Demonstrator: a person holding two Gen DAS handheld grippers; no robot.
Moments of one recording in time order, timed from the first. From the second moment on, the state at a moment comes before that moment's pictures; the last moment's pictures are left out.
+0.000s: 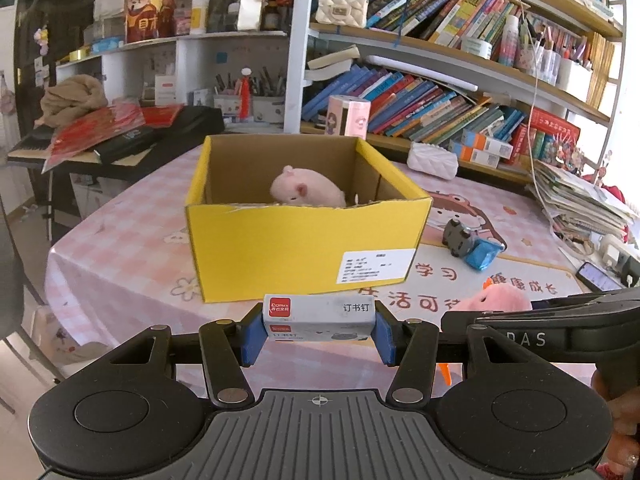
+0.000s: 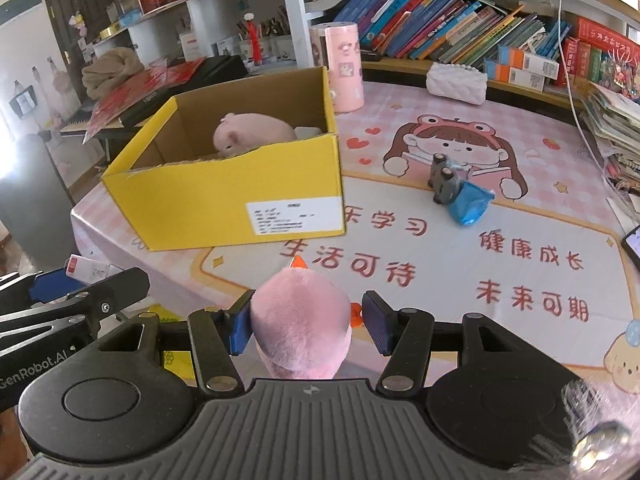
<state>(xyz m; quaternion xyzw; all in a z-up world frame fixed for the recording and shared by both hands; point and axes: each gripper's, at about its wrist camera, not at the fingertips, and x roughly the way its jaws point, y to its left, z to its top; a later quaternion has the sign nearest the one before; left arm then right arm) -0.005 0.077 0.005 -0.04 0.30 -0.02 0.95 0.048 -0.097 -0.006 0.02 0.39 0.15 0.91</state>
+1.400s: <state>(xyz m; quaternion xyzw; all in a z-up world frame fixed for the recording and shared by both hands) -0.004 0.109 0.029 -0.03 0.25 -0.03 0.97 0.043 -0.066 0.030 0.02 0.32 0.15 0.94</state>
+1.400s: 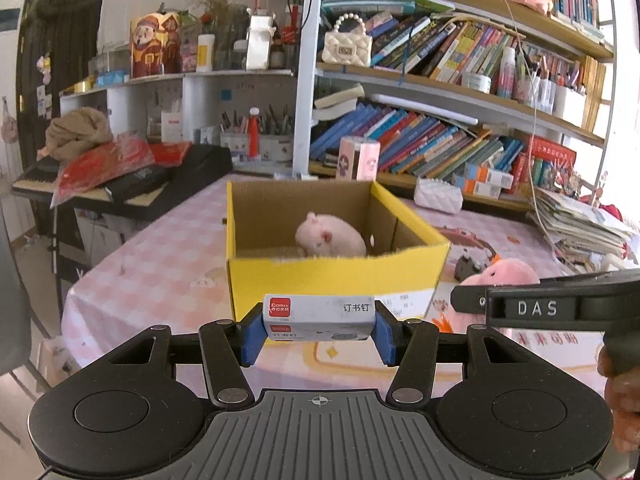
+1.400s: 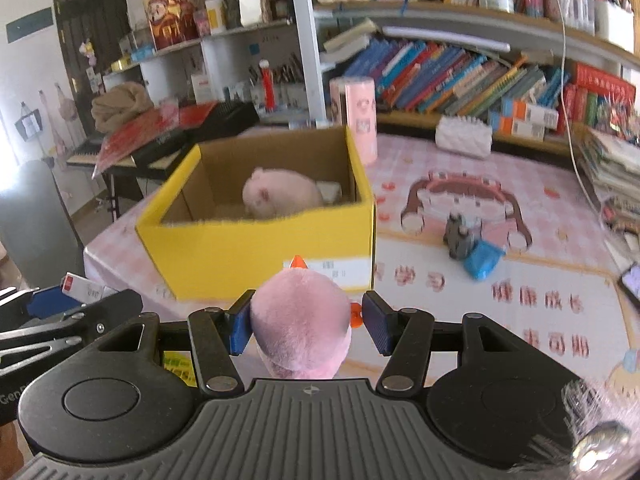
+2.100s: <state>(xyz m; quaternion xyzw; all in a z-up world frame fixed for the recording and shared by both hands) 0.095 0.096 0.042 -0.02 0.23 0.01 0.97 0.162 -0.059 0.067 0.01 0.26 0.20 0.95</state>
